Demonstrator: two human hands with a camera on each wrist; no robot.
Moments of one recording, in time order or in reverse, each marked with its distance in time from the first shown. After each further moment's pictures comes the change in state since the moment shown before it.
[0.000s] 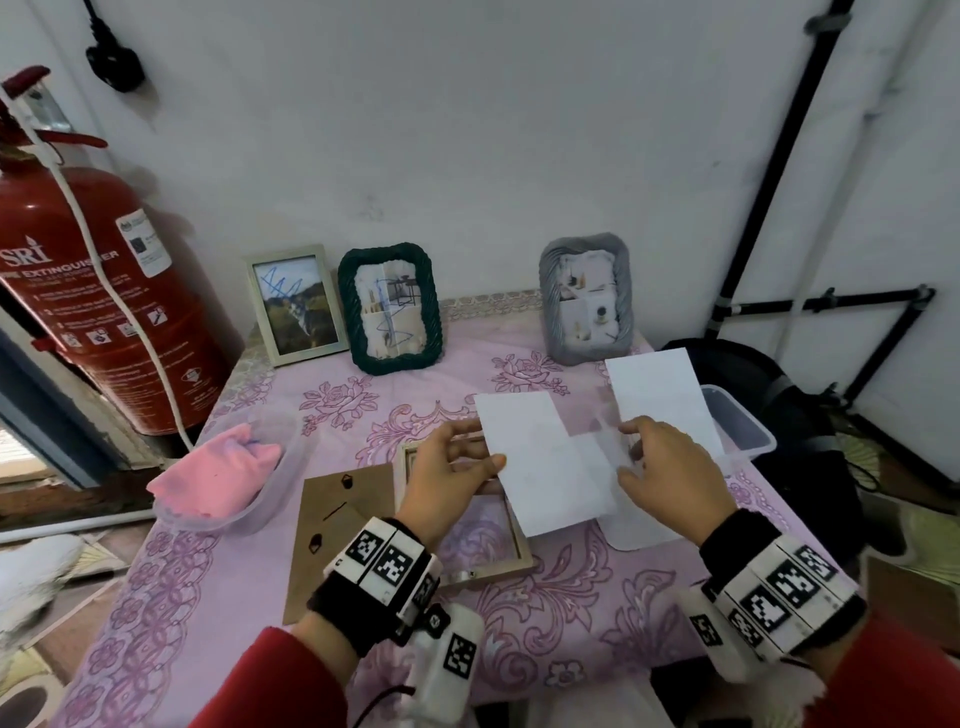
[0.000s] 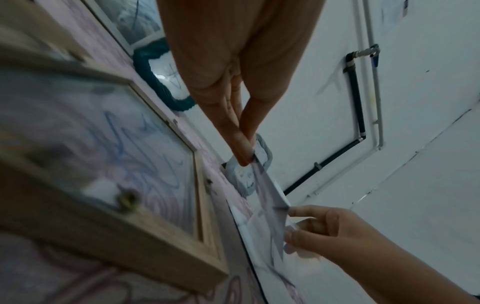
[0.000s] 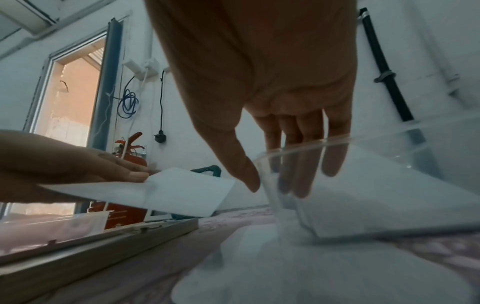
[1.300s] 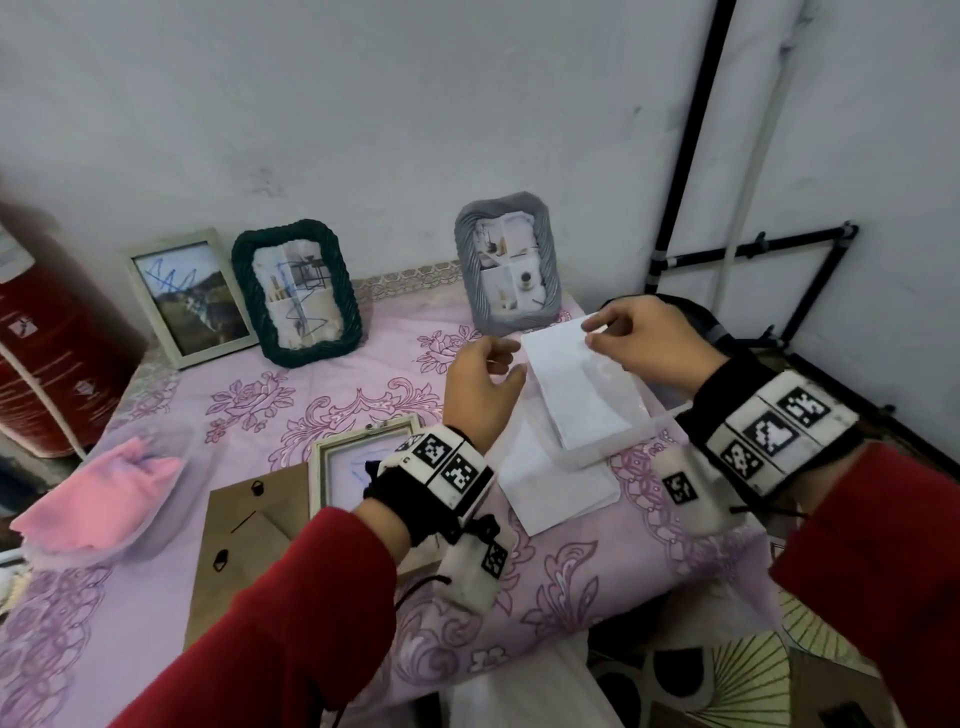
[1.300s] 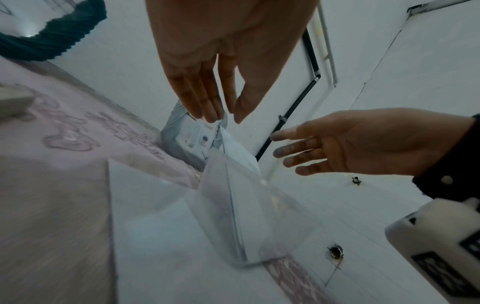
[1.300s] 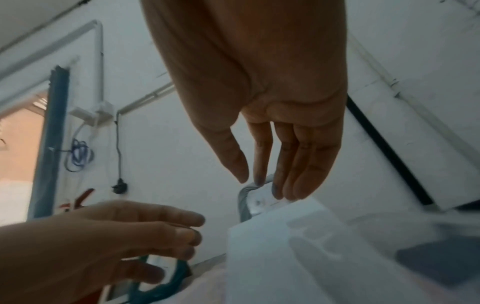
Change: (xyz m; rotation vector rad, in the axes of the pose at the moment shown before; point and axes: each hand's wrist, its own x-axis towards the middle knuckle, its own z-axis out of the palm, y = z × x) left_hand 0.063 0.009 0.118 0.521 0.068 0.310; right_hand 0.065 0.044 -0.073 0.332 0.083 0.032
